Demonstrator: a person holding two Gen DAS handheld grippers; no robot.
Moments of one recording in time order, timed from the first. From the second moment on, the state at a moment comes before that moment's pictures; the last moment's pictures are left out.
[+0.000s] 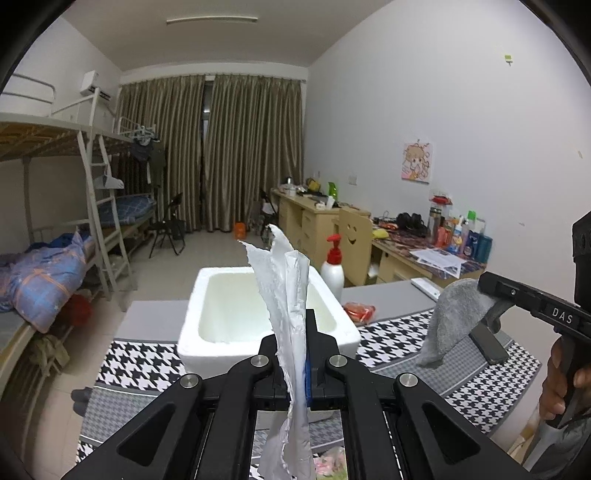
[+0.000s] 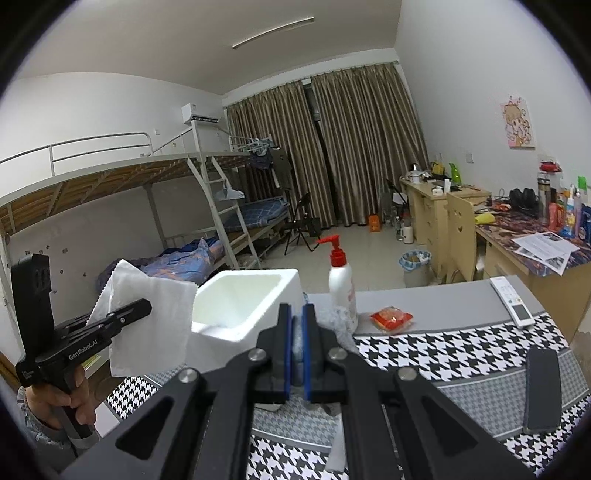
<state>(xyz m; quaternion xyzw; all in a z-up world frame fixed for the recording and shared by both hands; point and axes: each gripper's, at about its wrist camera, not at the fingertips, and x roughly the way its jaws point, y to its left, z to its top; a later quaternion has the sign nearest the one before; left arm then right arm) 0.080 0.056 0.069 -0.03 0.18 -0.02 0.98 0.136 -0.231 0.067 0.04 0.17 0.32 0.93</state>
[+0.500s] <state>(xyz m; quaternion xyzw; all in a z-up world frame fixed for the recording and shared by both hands) 0.078 0.075 0.075 -0.02 0.16 0.03 0.99 0.147 -0.205 0.085 0.03 0.16 0.34 0.93</state>
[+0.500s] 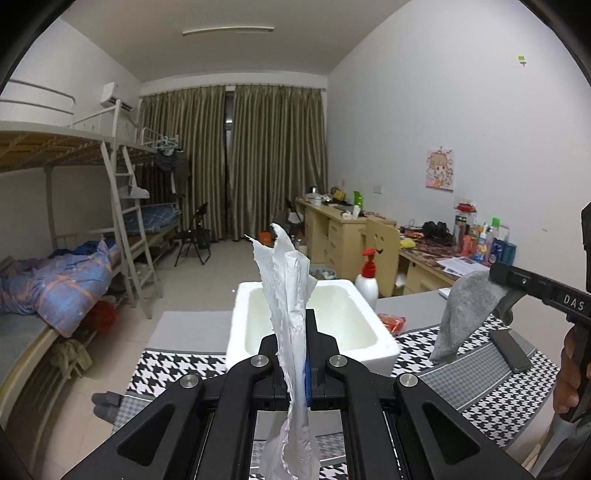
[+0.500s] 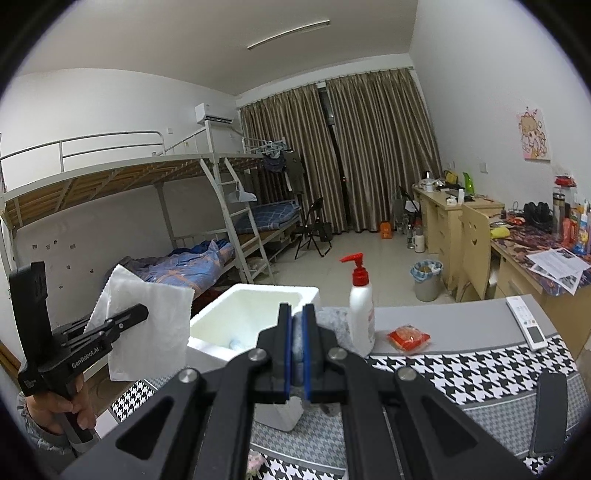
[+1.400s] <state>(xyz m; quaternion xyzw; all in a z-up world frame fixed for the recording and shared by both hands) 0.066 0.106 0.064 -0.04 0.17 0.10 0.98 0.158 -0.136 0.108 -0.01 0.15 0.38 0.91</state>
